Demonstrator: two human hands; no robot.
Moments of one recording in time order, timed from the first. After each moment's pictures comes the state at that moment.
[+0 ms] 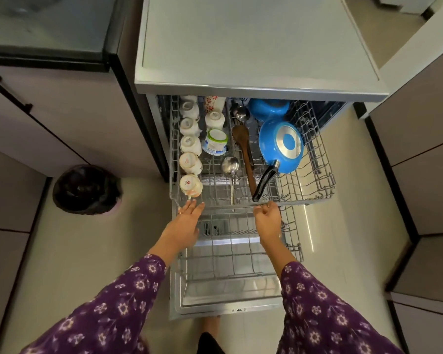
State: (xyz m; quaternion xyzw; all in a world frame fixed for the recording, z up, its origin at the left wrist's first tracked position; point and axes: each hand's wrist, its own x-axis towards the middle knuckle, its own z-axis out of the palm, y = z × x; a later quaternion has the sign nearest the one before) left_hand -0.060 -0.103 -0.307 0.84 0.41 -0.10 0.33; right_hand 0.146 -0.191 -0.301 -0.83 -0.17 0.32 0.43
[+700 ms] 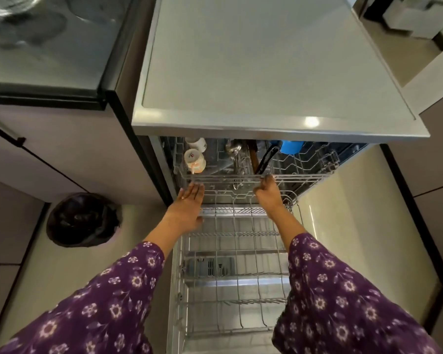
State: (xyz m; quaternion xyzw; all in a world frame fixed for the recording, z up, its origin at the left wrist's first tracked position) left_hand 0.000 0.046 -0.294 0.88 0.40 -0.19 0.19; right_hand 0.229 -0.013 -0.309 -0.79 -0.31 0.39 0.36
